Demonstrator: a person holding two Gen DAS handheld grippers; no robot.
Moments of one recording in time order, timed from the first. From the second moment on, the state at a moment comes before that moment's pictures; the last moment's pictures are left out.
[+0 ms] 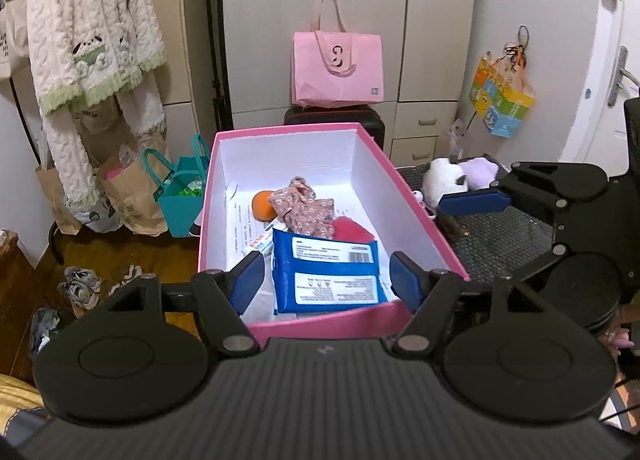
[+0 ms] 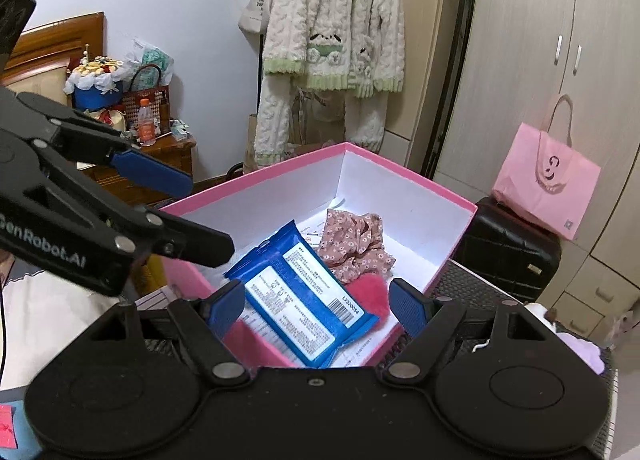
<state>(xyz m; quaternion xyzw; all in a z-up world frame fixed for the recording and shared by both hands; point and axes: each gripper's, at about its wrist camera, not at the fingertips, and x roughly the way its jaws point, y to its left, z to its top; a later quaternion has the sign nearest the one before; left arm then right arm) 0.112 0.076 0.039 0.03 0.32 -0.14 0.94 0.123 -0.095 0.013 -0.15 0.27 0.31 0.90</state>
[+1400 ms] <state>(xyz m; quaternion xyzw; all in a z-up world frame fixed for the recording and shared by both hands) 0.084 -0.084 0.060 0.08 0.28 -0.30 0.91 0.081 -0.279 0.016 -0.09 0.24 0.29 0.92</state>
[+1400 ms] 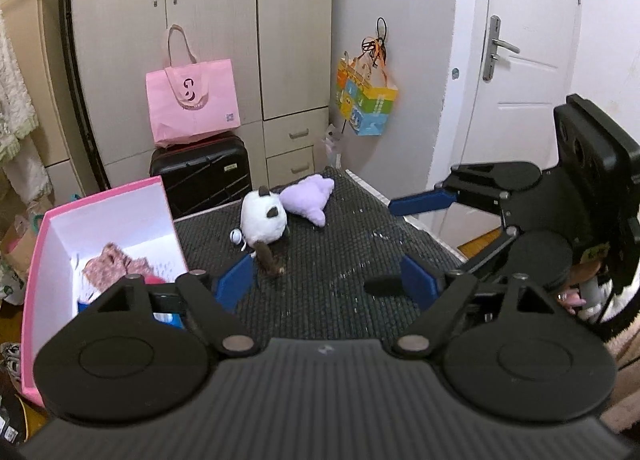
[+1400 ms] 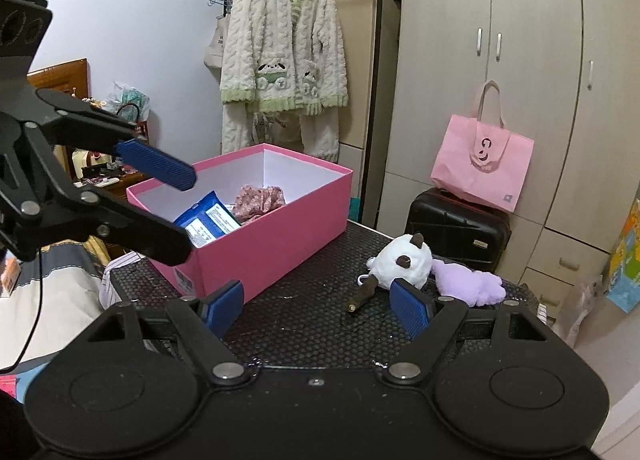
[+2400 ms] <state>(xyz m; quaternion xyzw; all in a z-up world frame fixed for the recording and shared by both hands) 0.246 -0.150 -0.054 -0.07 0.28 -0.17 0.94 0.252 -0.294 -0.081 -0.11 0.22 0.33 0.91</state>
